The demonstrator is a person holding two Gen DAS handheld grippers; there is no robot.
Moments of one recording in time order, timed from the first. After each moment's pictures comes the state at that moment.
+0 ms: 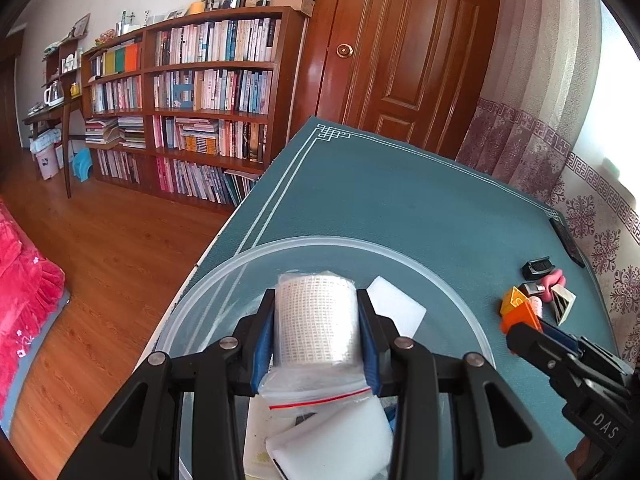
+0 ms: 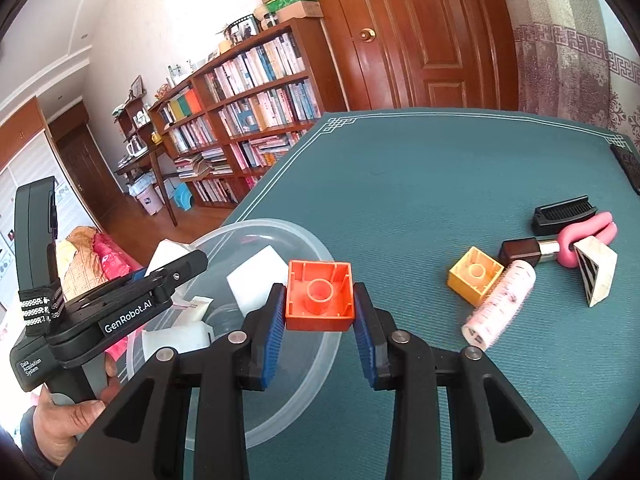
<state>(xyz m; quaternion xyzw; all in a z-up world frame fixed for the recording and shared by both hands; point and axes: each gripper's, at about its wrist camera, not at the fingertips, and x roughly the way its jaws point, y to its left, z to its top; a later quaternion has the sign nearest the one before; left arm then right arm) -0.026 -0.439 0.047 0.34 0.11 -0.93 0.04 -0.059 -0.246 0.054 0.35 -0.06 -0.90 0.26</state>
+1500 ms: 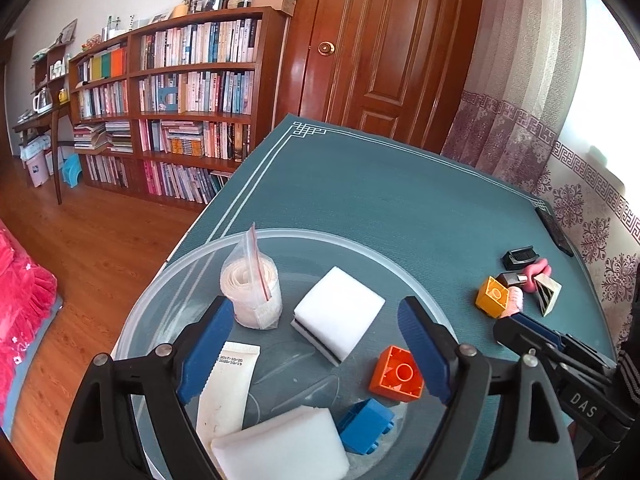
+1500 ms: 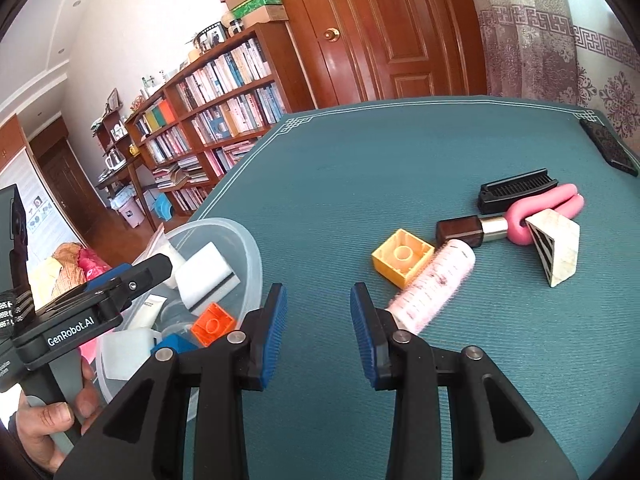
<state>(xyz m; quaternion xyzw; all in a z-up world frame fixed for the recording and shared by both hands) -0.025 -0.412 0.051 0.34 0.09 -0.94 0.02 -0.068 -0.191 0.037 0.36 -0.08 -0.91 0.21</state>
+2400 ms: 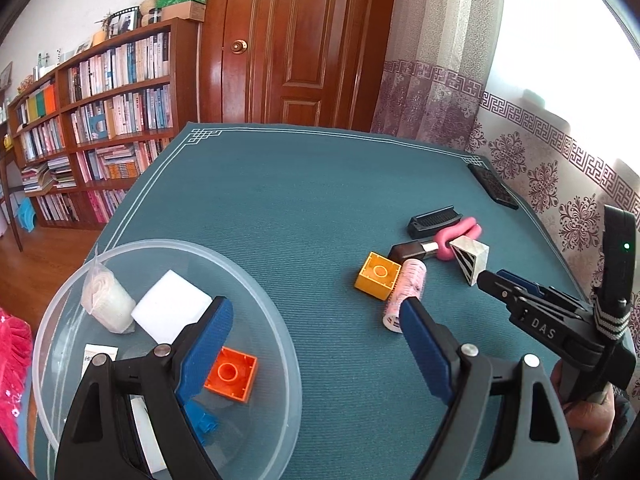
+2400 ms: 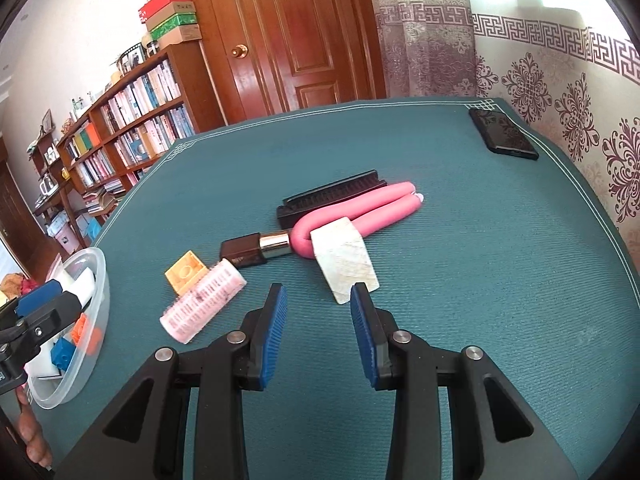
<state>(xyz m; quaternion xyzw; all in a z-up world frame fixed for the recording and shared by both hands) -0.030 -0.305 0.063 0.35 0.03 -0.93 -0.08 -0.088 -0.066 0.029 0.36 -0.08 -0.93 0.08</state>
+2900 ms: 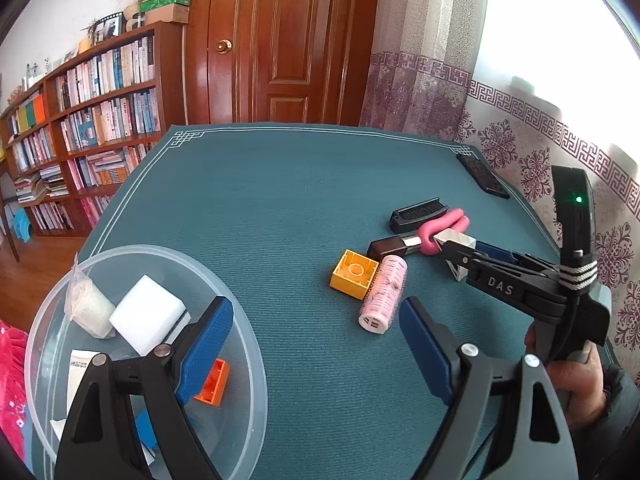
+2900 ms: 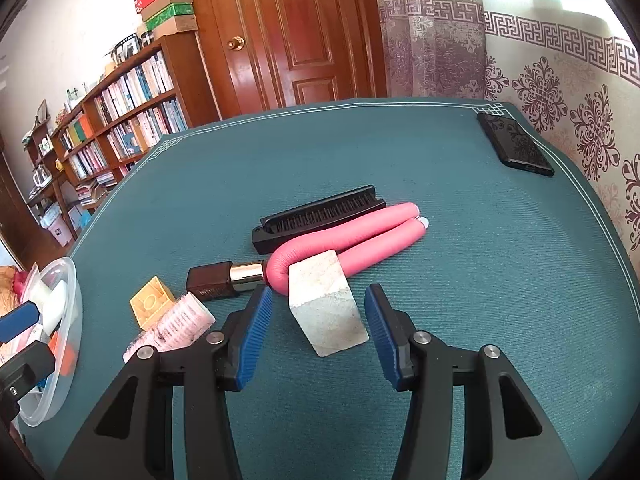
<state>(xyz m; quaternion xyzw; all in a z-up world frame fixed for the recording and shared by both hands) -0.034 -0.282 0.062 0.35 0.02 -0.93 -0.09 -0.129 -0.067 0.023 0.37 -0.06 -0.93 0.07</state>
